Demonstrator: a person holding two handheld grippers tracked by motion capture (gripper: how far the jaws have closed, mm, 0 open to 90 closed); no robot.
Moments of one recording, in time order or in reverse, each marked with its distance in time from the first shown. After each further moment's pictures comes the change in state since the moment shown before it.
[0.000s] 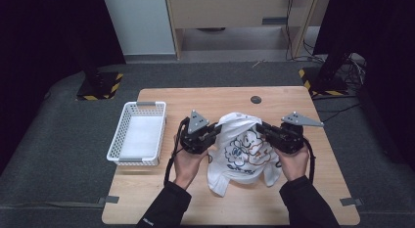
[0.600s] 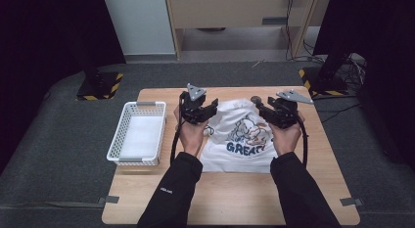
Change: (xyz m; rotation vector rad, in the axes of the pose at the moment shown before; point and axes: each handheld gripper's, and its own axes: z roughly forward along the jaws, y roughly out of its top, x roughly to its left) left arm 0.049 0.025 0.044 -0.017 0.189 -0.141; right arm -0.022 0.036 0.045 -0.049 -0.262 -0.009
